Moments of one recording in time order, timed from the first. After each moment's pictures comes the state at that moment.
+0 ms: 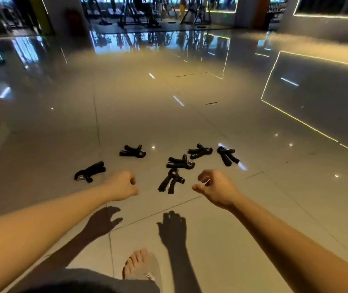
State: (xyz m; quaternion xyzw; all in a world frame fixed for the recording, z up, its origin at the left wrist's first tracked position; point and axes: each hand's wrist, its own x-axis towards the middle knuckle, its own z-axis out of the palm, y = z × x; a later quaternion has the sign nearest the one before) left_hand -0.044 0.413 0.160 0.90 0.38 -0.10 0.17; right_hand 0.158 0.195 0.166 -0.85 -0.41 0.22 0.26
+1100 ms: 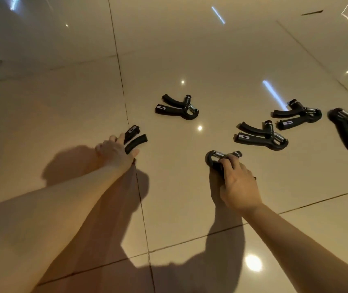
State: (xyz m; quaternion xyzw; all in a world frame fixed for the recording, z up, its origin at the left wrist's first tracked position) left_hand -0.055 0.723 -0.107 0.82 0.56 -0.04 0.04; right_hand 0.176 0.453 -0.097 -0.86 -0.48 0.12 0.08
